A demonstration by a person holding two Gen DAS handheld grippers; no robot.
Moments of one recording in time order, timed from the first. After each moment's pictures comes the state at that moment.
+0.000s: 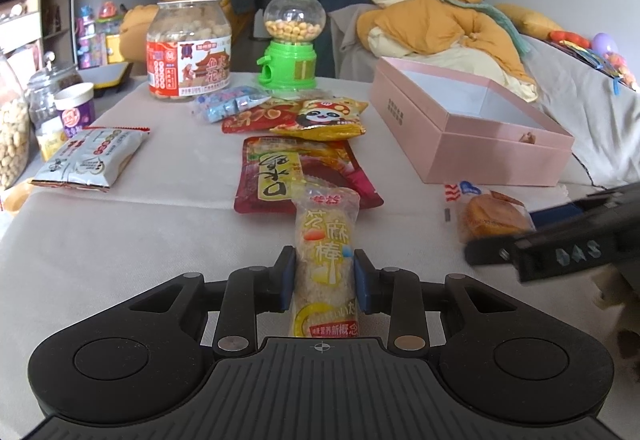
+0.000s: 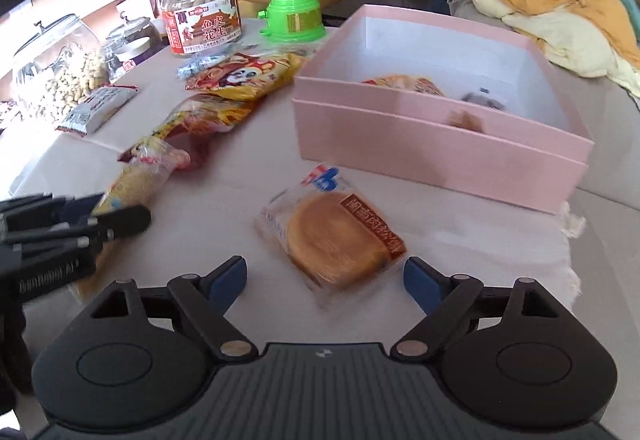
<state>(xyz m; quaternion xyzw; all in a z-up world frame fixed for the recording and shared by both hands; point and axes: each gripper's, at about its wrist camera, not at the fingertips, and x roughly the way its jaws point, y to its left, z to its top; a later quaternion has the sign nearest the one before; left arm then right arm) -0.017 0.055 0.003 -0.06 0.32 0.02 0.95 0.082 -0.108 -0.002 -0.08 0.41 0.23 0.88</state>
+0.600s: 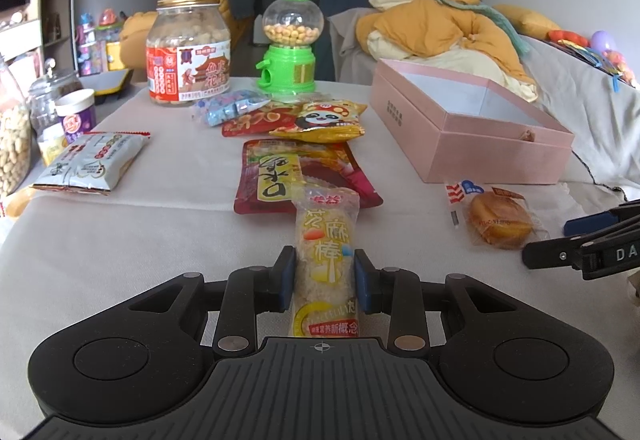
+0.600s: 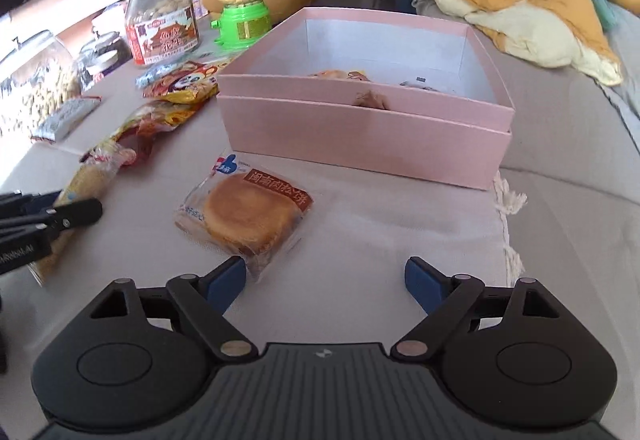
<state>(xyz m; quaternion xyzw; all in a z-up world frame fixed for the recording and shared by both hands) -0.019 0.054 0.001 -0.05 0.31 0.02 0.95 0.077 -0.159 -0.002 -0.06 0.41 0.21 0.89</state>
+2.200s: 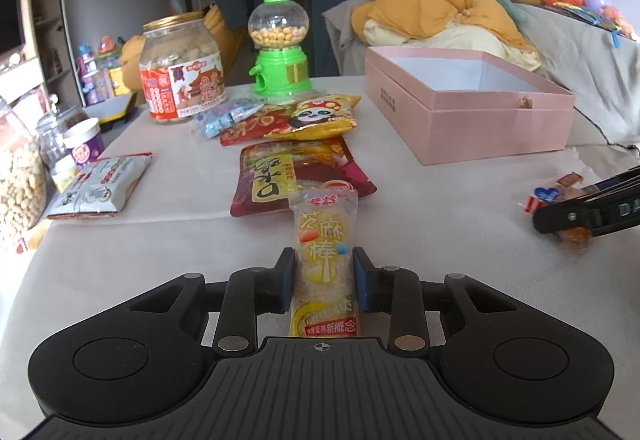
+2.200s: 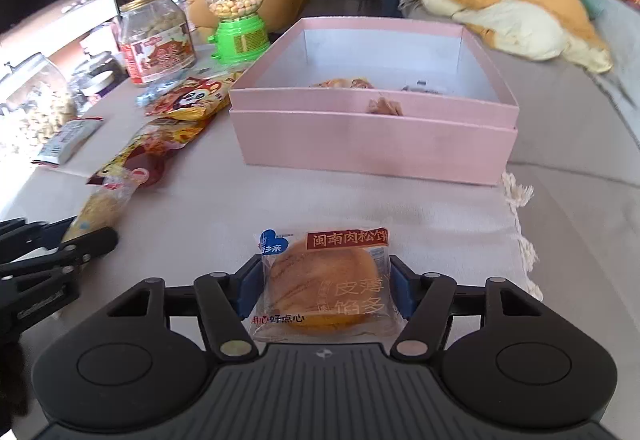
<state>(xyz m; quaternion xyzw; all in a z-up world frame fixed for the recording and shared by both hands) -0.020 0.034 0.001 0.02 0.31 0.04 0.95 0.070 -0.159 0.001 -0.04 0.41 0.19 0.89</state>
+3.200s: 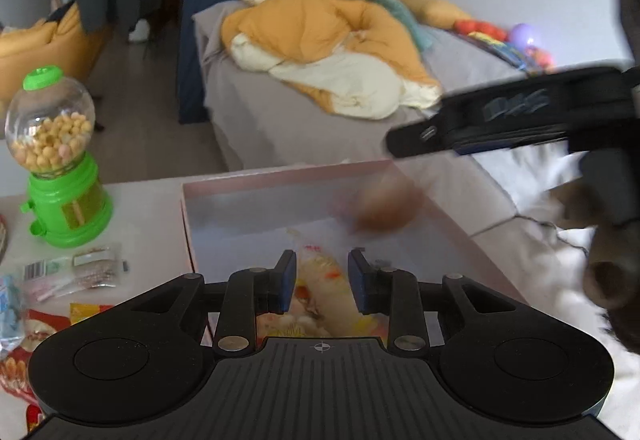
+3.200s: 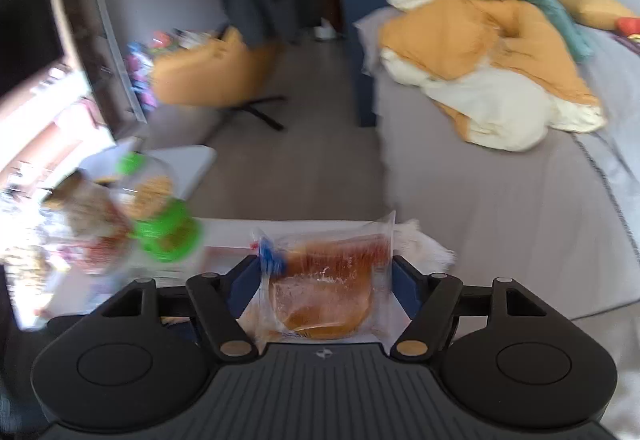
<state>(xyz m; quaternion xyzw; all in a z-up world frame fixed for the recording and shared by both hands) 0.219 -0.013 0.060 -0.05 0.32 -0.18 0.93 0.278 -0.178 0.110 -0.01 0.36 0.13 0.93</state>
